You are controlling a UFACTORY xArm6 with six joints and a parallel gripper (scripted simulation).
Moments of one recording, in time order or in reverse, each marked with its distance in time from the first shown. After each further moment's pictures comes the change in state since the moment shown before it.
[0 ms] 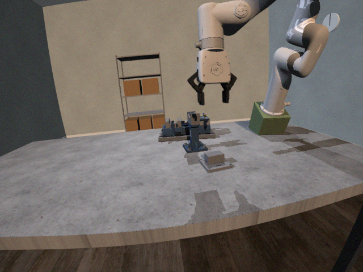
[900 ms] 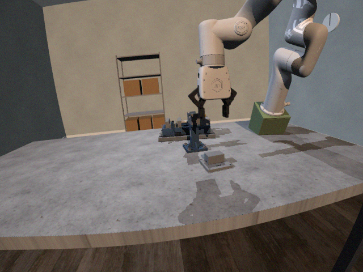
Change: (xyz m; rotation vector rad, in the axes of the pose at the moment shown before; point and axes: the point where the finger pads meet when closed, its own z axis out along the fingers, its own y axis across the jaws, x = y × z) arm 0.000 0.000 0.048 0.001 0.000 0.000
